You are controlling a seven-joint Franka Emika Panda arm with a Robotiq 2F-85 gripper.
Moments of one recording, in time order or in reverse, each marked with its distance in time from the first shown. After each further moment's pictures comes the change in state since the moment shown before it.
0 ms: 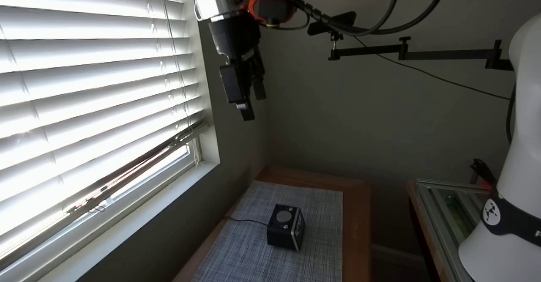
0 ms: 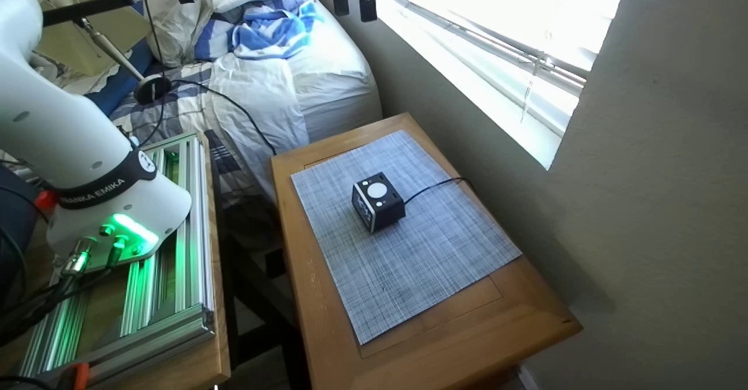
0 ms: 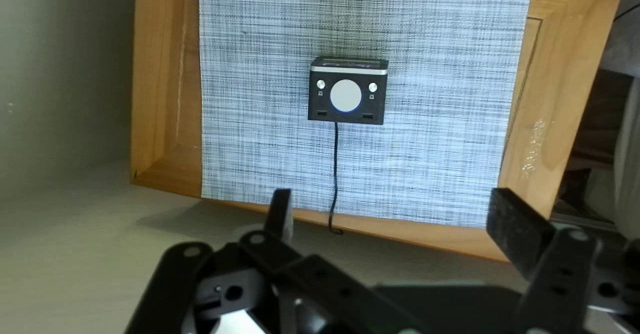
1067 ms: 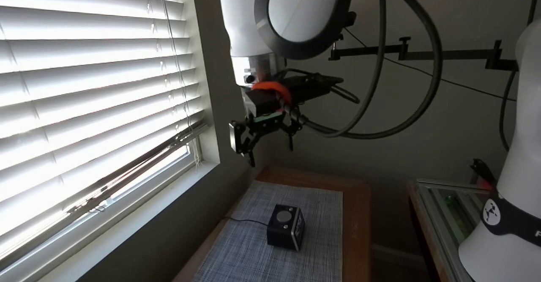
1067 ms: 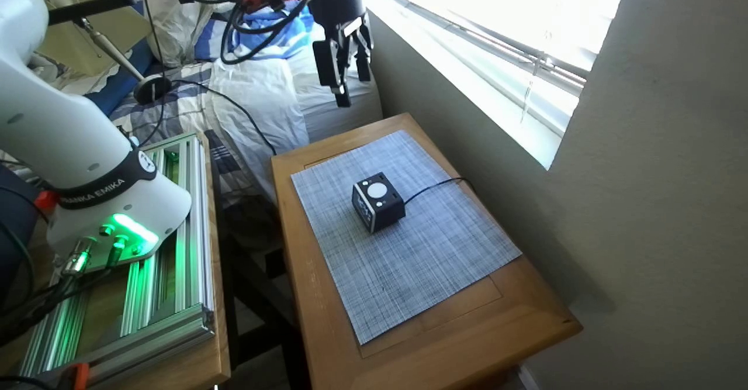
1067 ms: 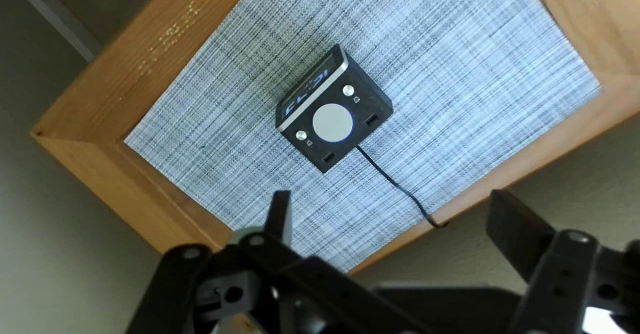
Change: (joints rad) arm -0.079 0.071 0.013 -0.271 -0.001 0.445 0.823
